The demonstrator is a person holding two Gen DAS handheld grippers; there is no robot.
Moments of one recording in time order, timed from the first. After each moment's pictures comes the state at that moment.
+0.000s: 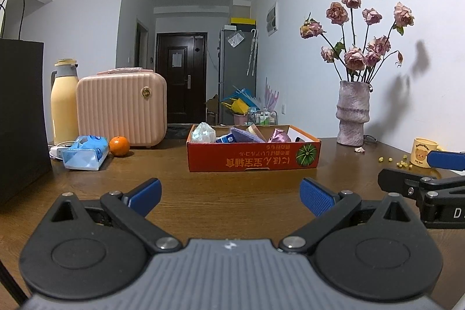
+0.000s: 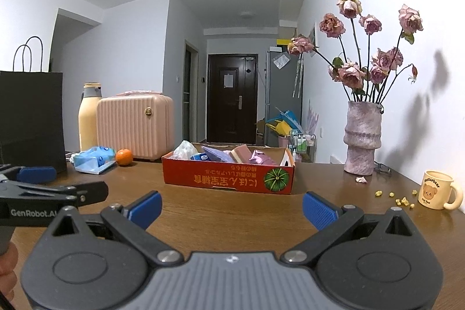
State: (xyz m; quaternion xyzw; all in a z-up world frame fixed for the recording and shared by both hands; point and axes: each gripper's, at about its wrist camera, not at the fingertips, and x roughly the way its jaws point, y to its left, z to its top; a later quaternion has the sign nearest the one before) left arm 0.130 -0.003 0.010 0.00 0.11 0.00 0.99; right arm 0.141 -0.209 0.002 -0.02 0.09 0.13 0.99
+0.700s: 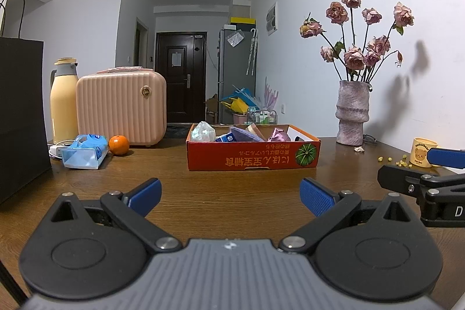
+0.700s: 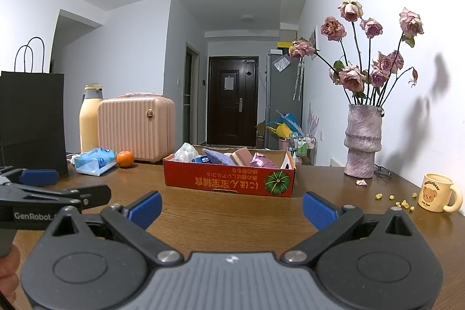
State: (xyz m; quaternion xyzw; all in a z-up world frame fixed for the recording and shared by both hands) left arm 0.131 -0.002 0.010 0.00 0.11 0.00 0.99; right arm 0.137 -0.206 0.003 -0.02 0.09 0.13 0.99
